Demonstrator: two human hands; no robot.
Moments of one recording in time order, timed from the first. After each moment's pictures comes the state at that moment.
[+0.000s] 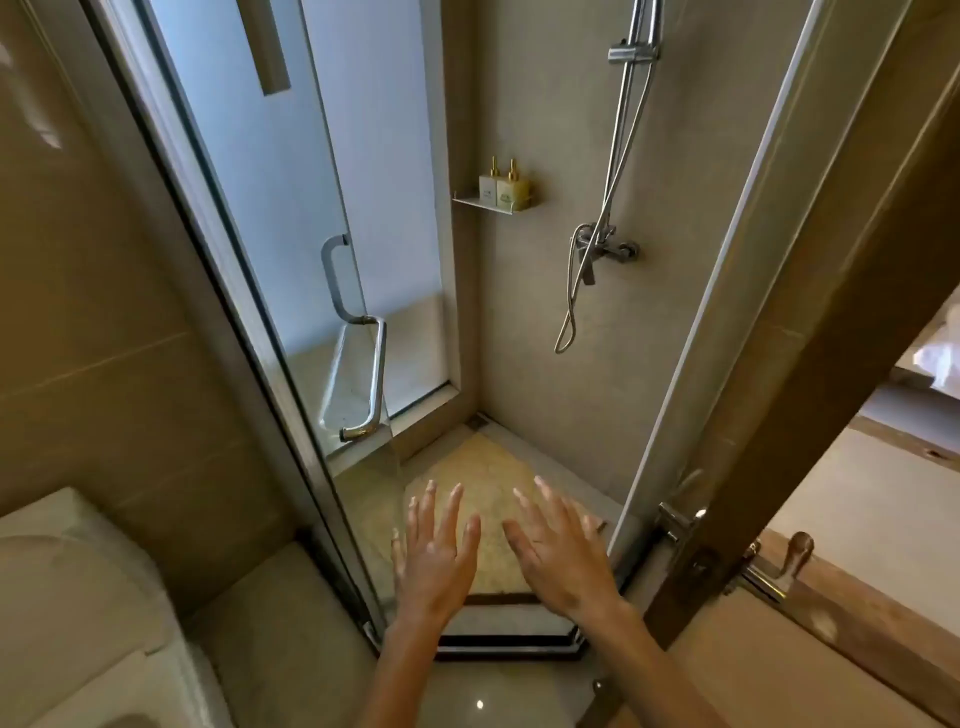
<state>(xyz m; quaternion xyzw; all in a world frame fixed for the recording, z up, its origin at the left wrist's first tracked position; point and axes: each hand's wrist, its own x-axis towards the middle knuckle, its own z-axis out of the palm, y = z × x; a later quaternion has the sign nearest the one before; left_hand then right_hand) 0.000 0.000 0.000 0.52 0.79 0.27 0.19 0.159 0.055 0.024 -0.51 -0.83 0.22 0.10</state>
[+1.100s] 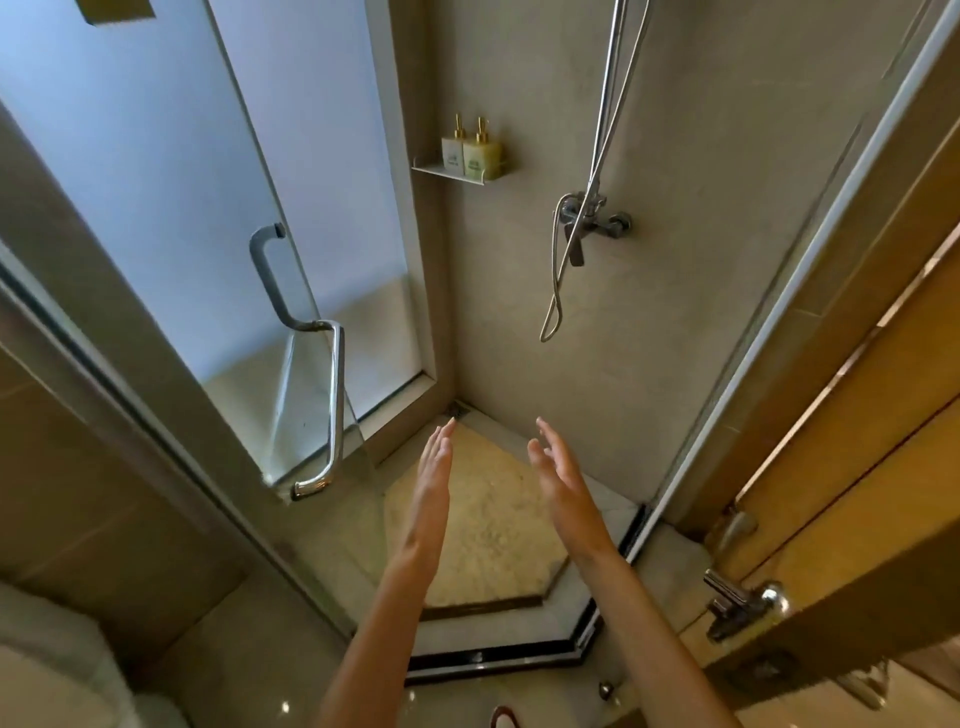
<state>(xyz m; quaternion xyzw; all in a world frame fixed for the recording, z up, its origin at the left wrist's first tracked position) -0.046 0.165 0.047 0.42 0.59 0.53 0.45 0.106 0.204 0.043 -0.49 -0.58 0.54 0.37</state>
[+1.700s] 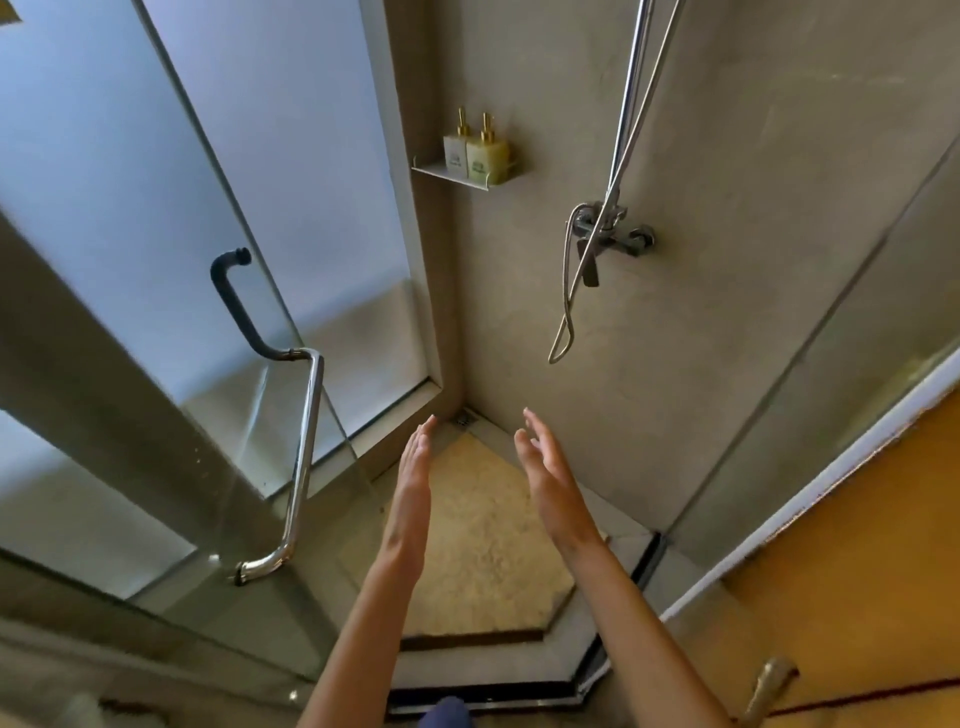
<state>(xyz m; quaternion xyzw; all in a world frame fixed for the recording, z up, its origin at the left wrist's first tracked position) -0.053 0.301 0.055 0.37 0.61 0.56 0.43 0.097 0.354 0.054 -0.46 -0.58 0.57 0.35</state>
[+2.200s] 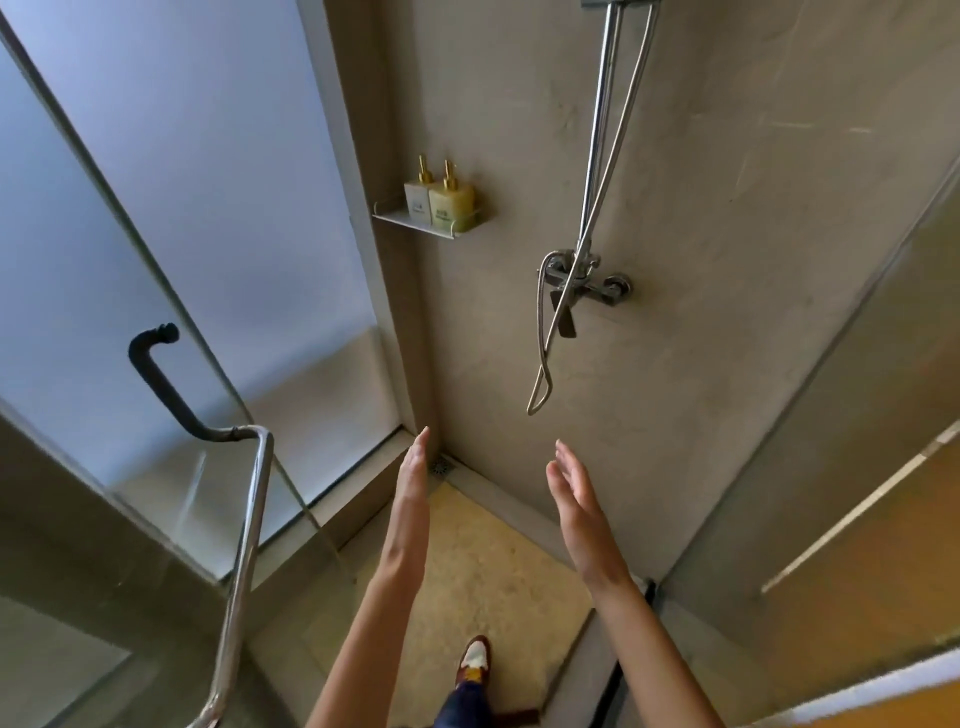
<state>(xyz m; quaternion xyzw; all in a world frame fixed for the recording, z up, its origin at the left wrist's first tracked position) -0.063 0.429 0.059 0.39 0.59 0.55 0.44 0.118 0.461 0.043 -0.50 -0.54 0.54 0.41</state>
